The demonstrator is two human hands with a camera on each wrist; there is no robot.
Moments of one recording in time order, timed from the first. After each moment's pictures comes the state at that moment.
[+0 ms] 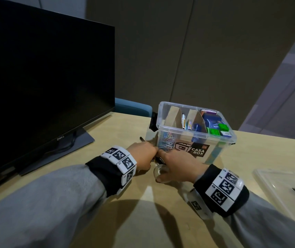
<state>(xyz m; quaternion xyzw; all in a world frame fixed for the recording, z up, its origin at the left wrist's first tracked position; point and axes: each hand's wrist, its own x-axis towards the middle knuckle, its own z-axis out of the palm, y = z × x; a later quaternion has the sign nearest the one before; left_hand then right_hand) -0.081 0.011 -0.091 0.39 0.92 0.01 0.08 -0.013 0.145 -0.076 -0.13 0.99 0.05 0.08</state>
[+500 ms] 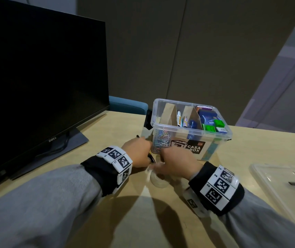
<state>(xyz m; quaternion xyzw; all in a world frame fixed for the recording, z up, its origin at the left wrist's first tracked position) -0.085 0.016 -0.090 0.35 0.93 0.04 0.07 -0.015 0.143 -0.075 0.00 1.00 0.03 0.08</state>
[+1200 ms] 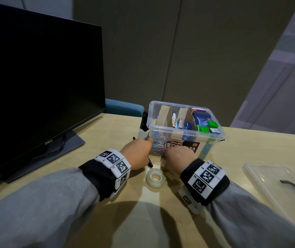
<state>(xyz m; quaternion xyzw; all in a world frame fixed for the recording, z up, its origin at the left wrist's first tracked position) -0.074 0.023 -0.085 0.36 0.93 0.08 0.03 -0.024 0.155 -0.074 0.08 0.98 0.09 0.13</state>
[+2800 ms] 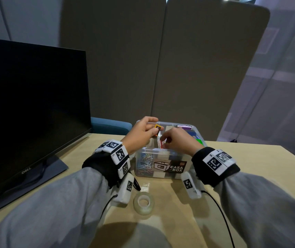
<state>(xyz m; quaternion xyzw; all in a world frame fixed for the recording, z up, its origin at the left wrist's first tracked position) -0.129 0.073 -0.027 0.31 0.71 0.62 0.11 -0.076 0.229 -0.014 0.01 0.99 -0.09 -0.04</state>
